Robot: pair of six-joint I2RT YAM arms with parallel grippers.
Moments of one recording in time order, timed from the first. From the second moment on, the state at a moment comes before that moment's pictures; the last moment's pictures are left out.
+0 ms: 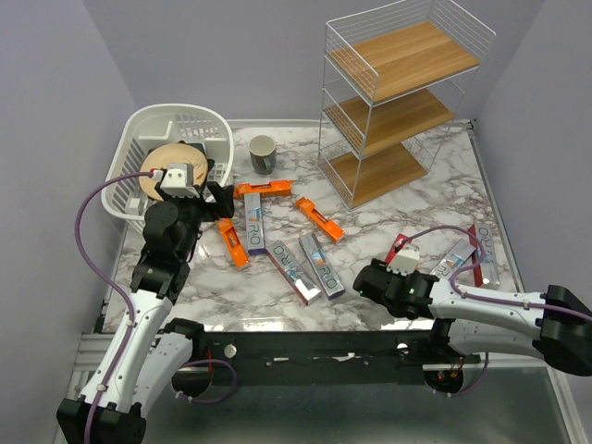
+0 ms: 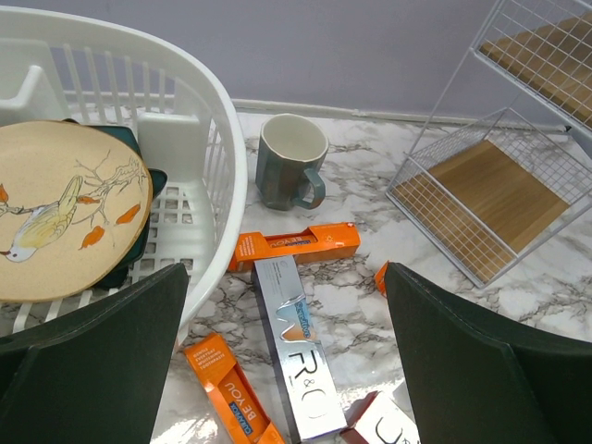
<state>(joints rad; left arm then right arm) -0.22 0.71 0.67 0.00 -0.03 -0.23 1.09 1.06 0.49 -0.69 0.67 1.28</state>
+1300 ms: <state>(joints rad) -0.44 0.91 0.64 0.12 0.36 -0.58 1.11 0.83 0.52 -0.25 0.47 0.48</state>
